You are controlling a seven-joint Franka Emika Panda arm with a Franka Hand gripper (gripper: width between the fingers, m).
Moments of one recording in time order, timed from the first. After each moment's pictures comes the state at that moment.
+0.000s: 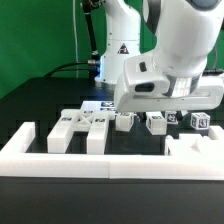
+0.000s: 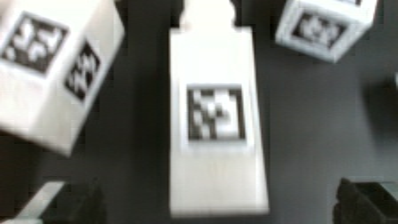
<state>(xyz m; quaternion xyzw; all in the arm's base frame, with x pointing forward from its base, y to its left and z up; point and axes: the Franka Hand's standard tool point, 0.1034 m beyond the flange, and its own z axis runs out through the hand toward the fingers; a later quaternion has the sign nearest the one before) 0.478 0.050 0.028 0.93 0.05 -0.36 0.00</state>
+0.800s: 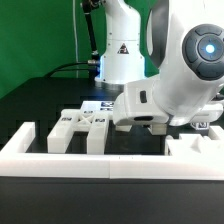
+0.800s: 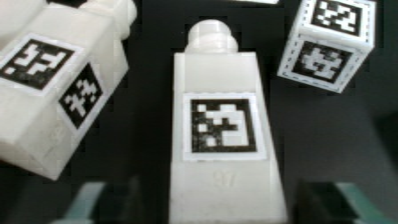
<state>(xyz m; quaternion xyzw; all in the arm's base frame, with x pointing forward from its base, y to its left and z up) 0.480 0.050 0.011 0.90 0.05 -0.44 0.00</state>
